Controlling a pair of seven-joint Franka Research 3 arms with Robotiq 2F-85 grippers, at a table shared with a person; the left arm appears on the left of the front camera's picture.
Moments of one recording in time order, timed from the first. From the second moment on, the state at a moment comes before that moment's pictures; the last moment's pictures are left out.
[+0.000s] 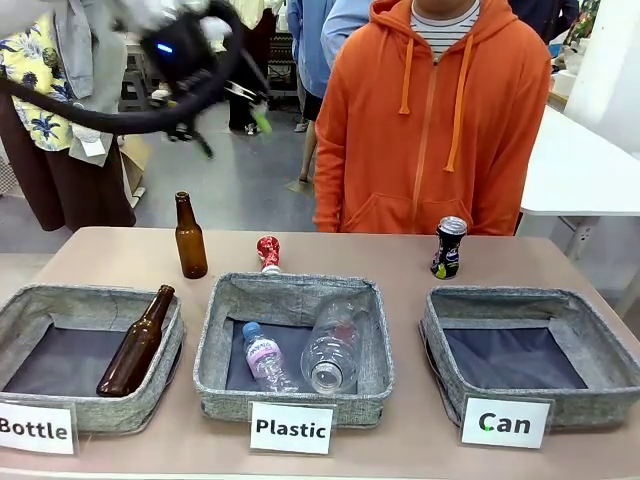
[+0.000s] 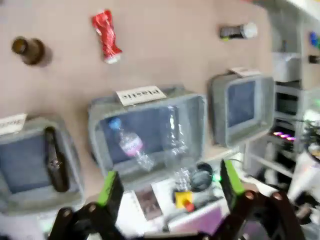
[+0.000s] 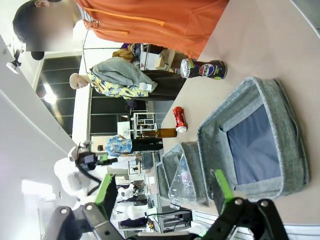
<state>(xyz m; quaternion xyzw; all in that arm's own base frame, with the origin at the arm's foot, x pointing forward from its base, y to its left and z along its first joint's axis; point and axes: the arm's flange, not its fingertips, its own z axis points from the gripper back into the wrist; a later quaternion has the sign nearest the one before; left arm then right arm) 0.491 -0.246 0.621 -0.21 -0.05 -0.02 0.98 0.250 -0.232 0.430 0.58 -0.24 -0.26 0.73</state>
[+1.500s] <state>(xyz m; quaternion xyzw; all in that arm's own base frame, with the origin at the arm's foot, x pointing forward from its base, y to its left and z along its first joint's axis) 0.617 -0.334 0.384 -0.01 -0.11 0.09 0.99 0.250 -0.232 0.430 0.58 -0.24 -0.26 0.73</state>
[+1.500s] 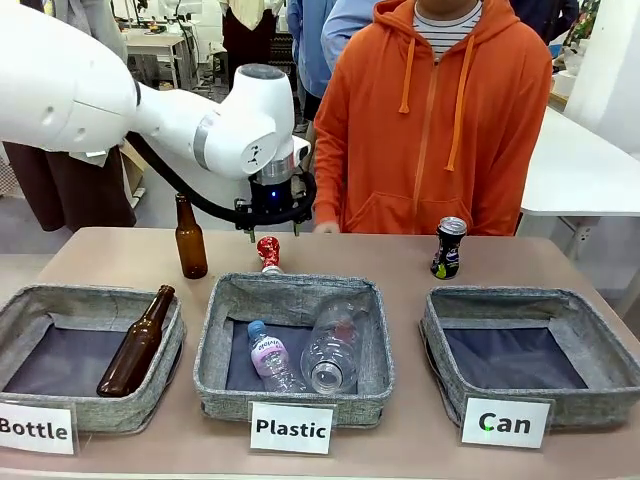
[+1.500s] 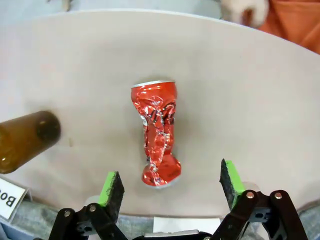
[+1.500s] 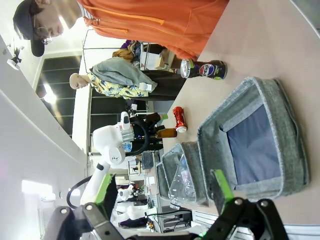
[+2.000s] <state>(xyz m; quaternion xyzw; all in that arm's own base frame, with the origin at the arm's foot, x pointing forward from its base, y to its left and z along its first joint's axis) 0.633 -0.331 0.355 0.00 -0.07 0.08 0.99 0.250 -0.232 0.430 0.58 -0.24 -0.26 0.73</state>
